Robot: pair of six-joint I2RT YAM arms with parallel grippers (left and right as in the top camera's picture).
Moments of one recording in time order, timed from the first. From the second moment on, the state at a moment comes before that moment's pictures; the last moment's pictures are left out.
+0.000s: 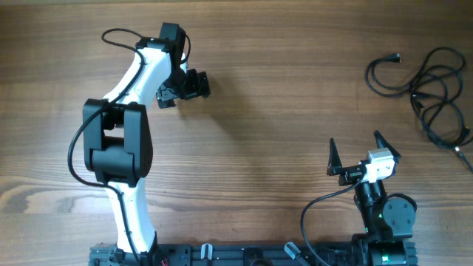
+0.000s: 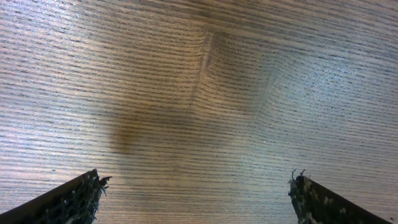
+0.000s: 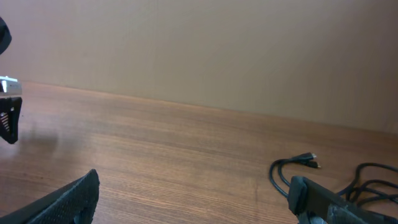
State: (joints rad) left arm -0.16 2.18 1.68 -1.01 0.14 -0.38; right arm 0.04 0.02 0.01 0.00 -0.10 -0.09
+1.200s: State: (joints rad) left arm -0.17 1.21 1.68 -1.01 0.14 -0.38; right arm 0.04 0.02 0.01 0.00 -0.10 -0.09
